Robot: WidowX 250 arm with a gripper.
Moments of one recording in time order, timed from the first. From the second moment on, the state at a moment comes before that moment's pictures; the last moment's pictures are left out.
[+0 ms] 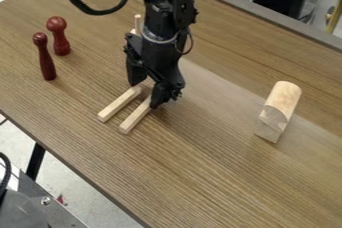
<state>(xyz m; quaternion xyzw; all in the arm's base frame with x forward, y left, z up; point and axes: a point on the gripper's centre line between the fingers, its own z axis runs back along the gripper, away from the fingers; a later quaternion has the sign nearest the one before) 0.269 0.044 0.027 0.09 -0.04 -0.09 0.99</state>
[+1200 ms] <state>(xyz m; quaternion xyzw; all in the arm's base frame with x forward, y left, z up) 0.259 0.059 0.031 0.04 -0.02 -0.04 1.00</state>
